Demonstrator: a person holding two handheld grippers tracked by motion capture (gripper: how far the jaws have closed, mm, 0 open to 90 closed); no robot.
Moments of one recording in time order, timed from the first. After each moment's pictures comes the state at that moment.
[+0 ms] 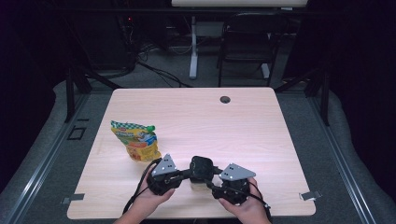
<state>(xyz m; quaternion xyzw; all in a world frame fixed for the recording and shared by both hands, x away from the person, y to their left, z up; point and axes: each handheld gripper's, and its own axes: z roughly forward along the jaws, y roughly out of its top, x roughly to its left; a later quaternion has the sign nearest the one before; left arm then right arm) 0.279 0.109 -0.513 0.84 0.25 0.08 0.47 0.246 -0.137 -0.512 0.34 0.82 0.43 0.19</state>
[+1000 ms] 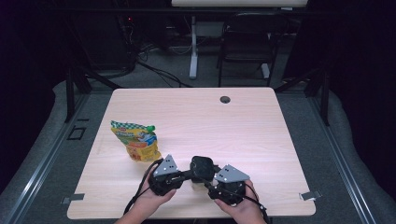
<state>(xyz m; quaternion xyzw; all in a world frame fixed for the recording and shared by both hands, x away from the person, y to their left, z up) 0.280 0.105 -0.517 0.85 0.25 0.08 0.46 0.244 -0.126 -0.517 0.34 0.81 0.41 0.22</state>
